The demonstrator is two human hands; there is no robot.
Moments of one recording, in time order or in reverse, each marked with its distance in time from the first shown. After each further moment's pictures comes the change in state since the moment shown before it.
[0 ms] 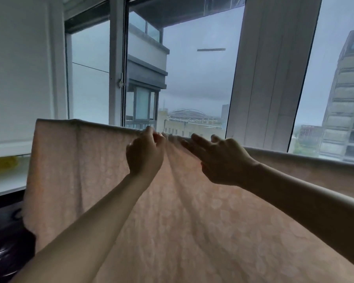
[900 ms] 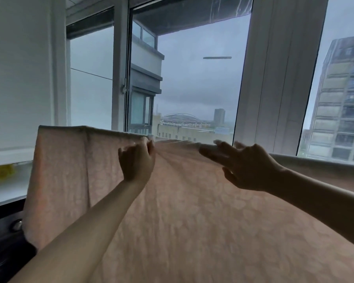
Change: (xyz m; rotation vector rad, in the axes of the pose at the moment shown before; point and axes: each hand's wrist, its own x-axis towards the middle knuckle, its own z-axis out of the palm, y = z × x) left_hand 0.026 -0.081 -0.013 0.162 0.012 0.097; right_hand 0.000 -0.002 -0.002 -0.100 0.092 -0.035
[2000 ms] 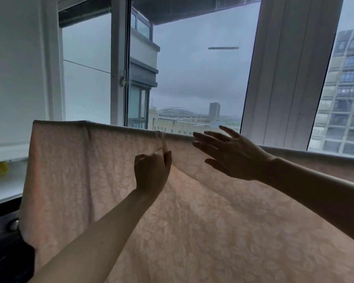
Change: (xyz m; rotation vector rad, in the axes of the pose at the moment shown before) left_hand -0.020 -0.013 0.016 -0.115 -0.084 0.100; right_hand 0.055 -0.021 0.015 0.038 -0.039 -0.163
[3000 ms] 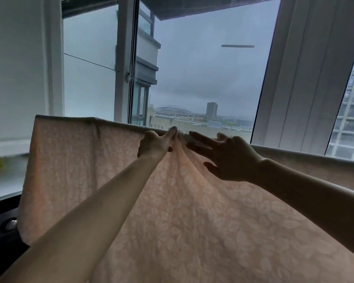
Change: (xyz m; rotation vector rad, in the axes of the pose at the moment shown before) left_hand 0.078 -0.042 -0.002 -0.487 -0.248 -0.592; right_hand 0.060 -0.032 0.011 0.001 -0.132 0.122
